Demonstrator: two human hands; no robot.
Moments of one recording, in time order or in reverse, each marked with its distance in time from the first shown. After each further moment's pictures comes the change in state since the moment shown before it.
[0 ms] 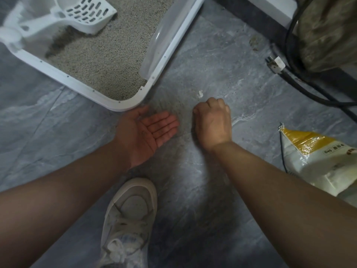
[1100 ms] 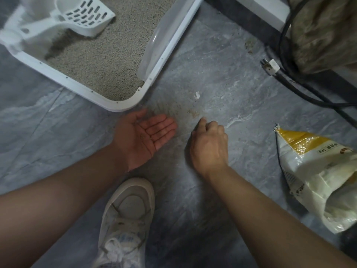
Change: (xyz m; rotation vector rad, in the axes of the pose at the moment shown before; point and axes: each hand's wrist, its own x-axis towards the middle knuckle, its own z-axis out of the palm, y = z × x) left_hand -0.004 -0.006 -0.001 -0.020 -0.032 -0.008; right_hand -0.050 -0.016 -0.011 -0.056 -0.297 0.206
